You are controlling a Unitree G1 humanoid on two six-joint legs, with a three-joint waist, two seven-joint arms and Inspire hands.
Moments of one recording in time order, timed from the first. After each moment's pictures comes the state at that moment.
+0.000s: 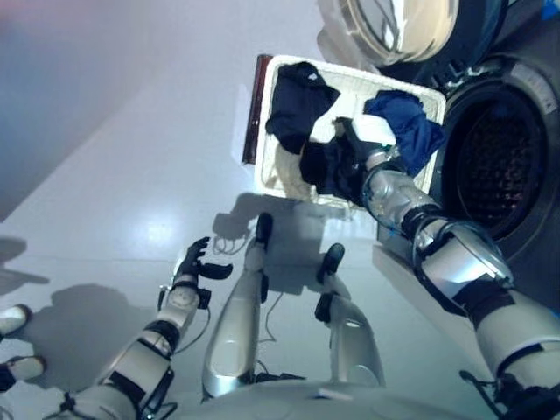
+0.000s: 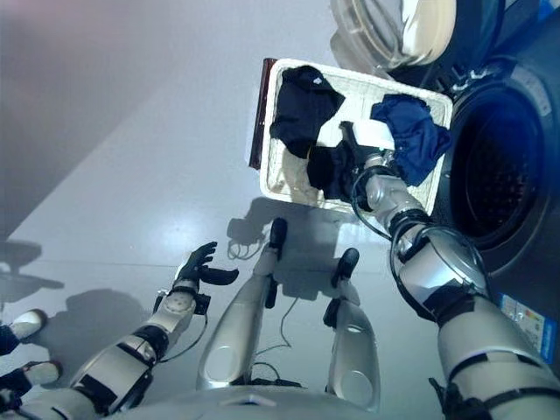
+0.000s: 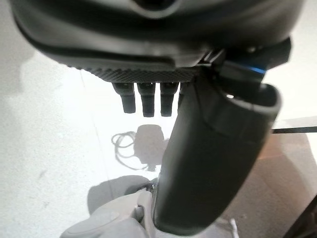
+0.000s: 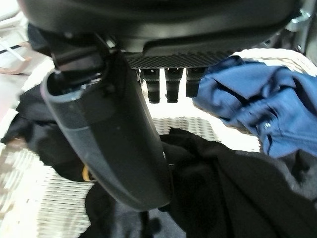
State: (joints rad) left arm -0.38 0.29 -0.47 1.19 -0.28 -0.24 0.28; right arm -1.07 -0.43 0.77 1.22 -0.36 -0.02 -0.34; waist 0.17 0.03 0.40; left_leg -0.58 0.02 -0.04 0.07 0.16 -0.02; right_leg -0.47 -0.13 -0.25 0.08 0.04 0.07
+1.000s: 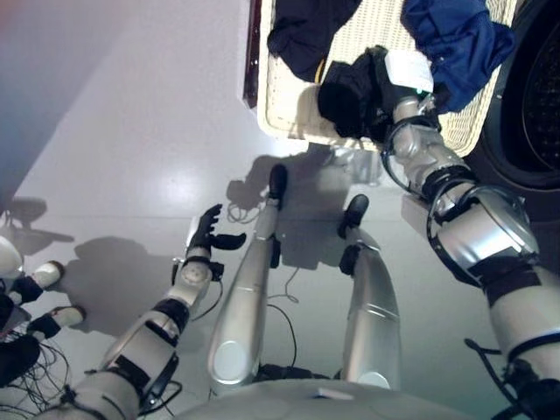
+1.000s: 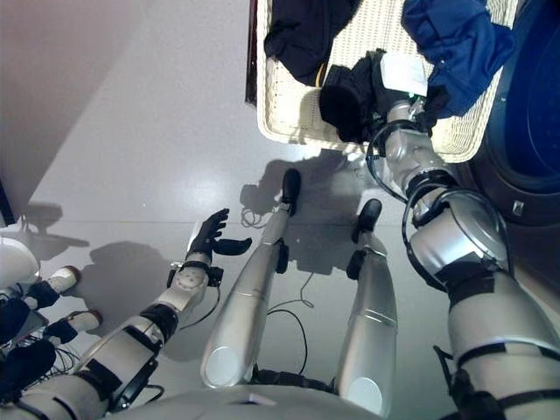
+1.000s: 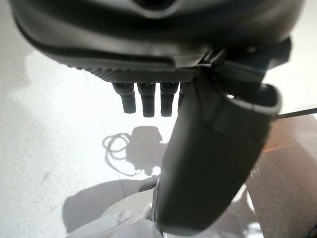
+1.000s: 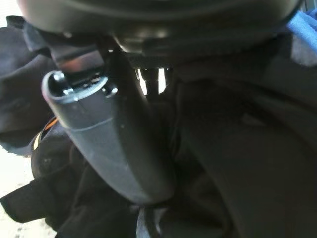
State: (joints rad) left arm -0.45 0.29 -0.51 1.08 -0.32 -0.27 0.34; right arm -1.27 -0.50 0.77 1.27 -0.31 -0.06 -0.41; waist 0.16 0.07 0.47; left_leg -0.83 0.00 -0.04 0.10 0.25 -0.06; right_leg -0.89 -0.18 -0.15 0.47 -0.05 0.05
